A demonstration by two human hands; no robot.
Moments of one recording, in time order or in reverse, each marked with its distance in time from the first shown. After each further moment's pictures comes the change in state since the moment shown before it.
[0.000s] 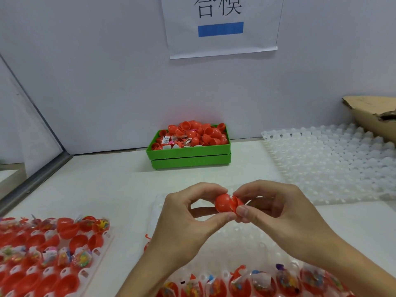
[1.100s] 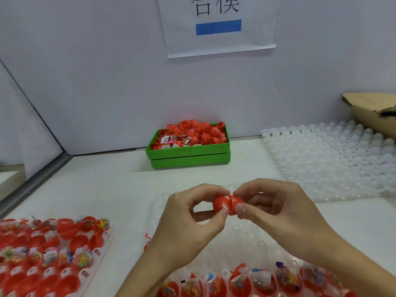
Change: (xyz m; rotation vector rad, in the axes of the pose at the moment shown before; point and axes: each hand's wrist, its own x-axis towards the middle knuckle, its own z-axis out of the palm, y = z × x) left_hand -0.001 -0.002 0.001 0.006 -0.064 0.006; right_hand -0.001 -0.002 0.001 -0.021 0.032 -0.005
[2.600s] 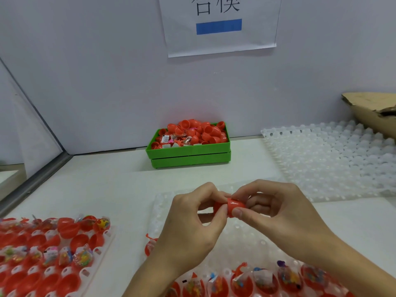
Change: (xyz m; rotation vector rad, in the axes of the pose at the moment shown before) left_hand -0.001 -0.002 0.008 0.086 0.038 0.077; right_hand -0.001 0.002 0.003 -0.023 0.011 -0.022
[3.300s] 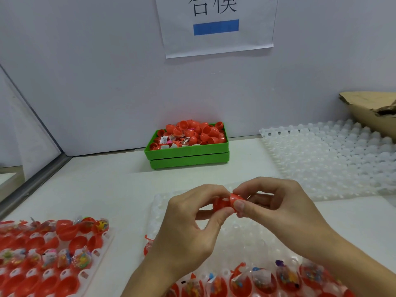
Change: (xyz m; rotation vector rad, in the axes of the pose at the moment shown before) left_hand 0.000 0.008 -0.003 0.133 0.019 0.194; right_hand 0.001 -0.005 -0.003 0.098 0.025 0.101
